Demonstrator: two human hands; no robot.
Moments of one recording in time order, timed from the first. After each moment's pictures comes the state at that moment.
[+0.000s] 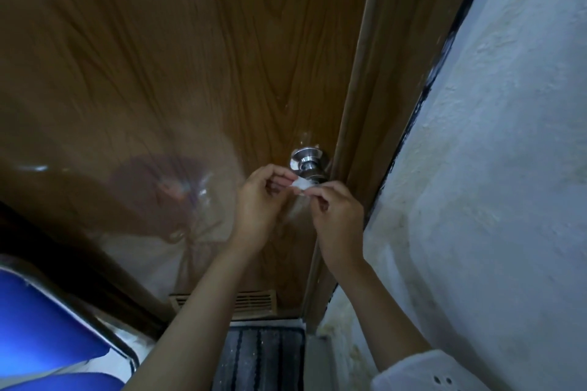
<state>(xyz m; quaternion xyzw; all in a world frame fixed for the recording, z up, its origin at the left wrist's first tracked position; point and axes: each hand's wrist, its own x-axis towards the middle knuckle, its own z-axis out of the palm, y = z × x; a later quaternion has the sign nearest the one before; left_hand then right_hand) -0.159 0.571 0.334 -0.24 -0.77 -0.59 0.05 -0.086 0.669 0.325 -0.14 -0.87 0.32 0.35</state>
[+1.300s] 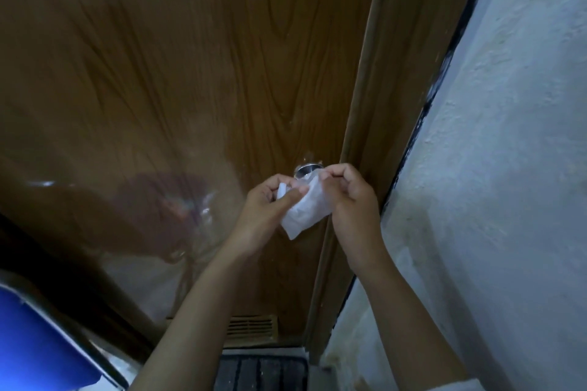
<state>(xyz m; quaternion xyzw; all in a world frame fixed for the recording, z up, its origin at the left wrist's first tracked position) -0.156 0.564 0.352 -0.24 -0.62 -0.73 -0.17 -0.084 0.679 0.378 -0.12 -0.74 0.60 0.29</state>
